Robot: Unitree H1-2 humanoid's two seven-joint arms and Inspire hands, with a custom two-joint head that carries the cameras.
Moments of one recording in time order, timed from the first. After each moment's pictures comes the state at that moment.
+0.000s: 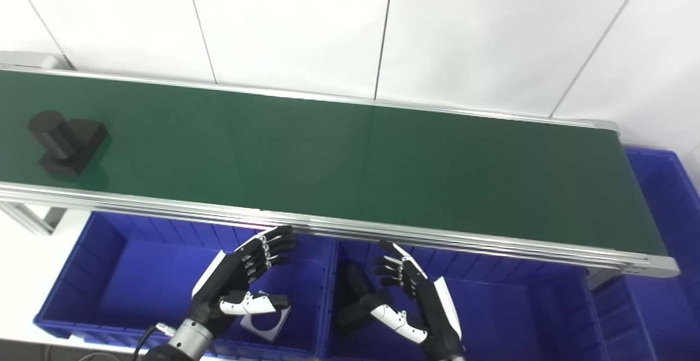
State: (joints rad) left arm 0.19 0.04 -0.15 0.13 -0.08 -0.28 -0.26; right arm 0.17 -0.09 0.18 0.13 -0.14 -0.33 0.11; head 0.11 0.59
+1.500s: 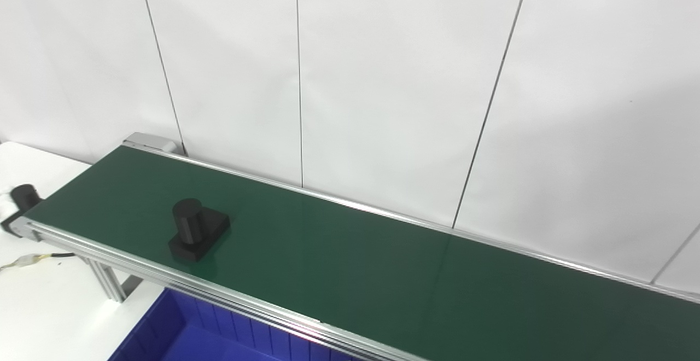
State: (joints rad) left arm 0.12 -0.02 -0.16 0.37 -0.04 -0.42 -0.24; right arm 0.13 -0.12 0.15 0.28 -0.09 -0.41 0.12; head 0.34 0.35
